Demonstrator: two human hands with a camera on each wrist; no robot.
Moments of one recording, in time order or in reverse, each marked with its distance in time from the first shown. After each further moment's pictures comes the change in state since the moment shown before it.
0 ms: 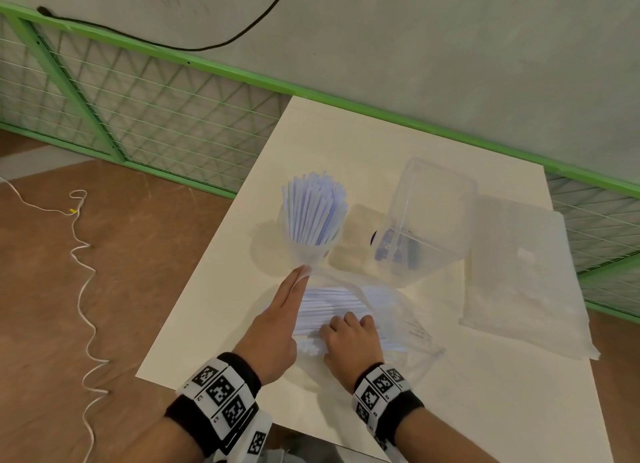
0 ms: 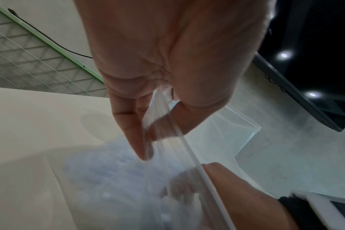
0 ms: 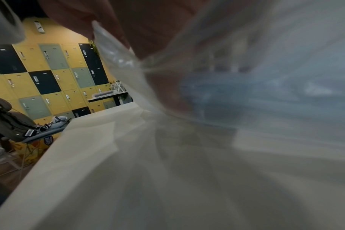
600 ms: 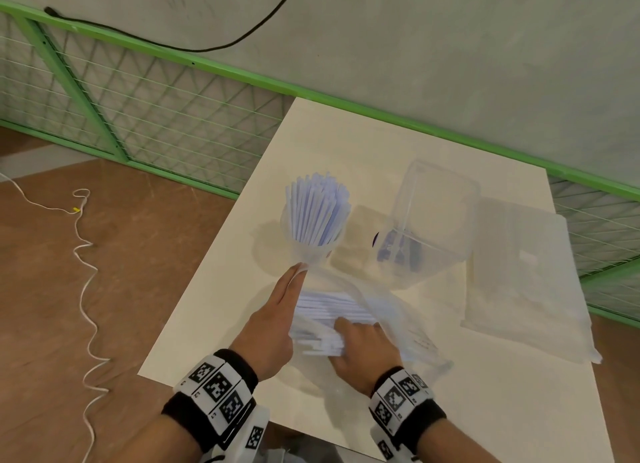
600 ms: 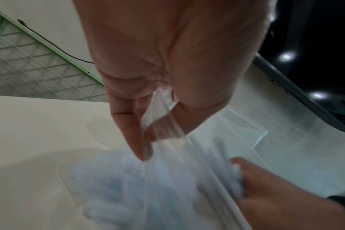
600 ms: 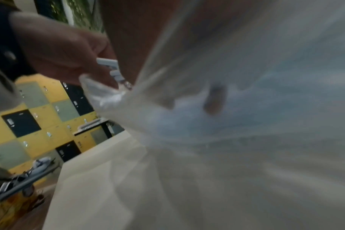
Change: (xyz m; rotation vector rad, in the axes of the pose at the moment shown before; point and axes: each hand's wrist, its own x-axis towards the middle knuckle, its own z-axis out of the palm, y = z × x) left_hand 0.000 -0.008 -0.004 0.020 0.004 -0.027; right_hand -0.019 0.022 -0.030 0.431 -0.028 0.073
